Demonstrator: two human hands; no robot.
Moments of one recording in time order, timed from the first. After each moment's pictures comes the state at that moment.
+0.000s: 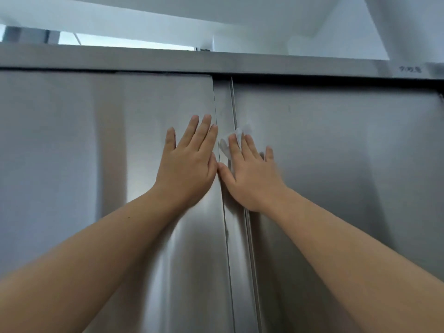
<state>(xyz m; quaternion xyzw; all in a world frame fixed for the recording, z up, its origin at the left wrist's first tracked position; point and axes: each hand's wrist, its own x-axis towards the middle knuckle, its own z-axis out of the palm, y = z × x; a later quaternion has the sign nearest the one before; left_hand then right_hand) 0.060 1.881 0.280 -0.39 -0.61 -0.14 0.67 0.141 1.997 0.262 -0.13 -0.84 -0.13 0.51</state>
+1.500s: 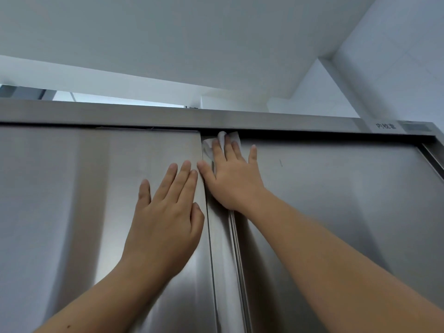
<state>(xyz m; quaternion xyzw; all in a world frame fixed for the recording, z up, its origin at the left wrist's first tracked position) 0.051 1.888 0.294 -0.35 -0.55 -0.18 0.74 0.125 2.001 0.361 -0.14 -0.77 -0.16 0.60</state>
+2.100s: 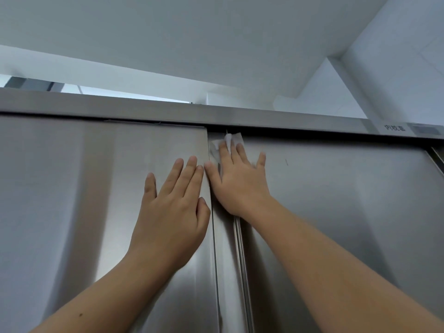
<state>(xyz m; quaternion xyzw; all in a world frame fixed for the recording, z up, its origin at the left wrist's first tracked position) 0.051 1.890 0.294 -0.34 -0.55 -0.18 0.74 0.120 2.003 0.348 -0.13 -0.76 -0.14 0.62</state>
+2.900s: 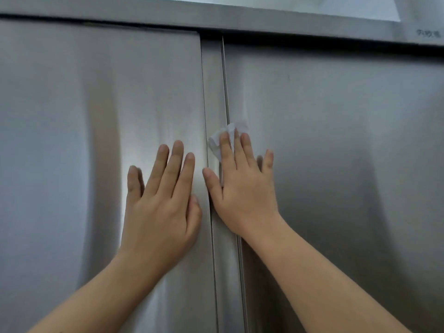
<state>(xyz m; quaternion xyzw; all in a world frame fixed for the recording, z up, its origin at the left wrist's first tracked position) 0.055 1.879 0.175 -0.34 -0.58 -0.17 0.72 0.131 1.993 0.201 -0.11 -0.79 -0.11 0.60</state>
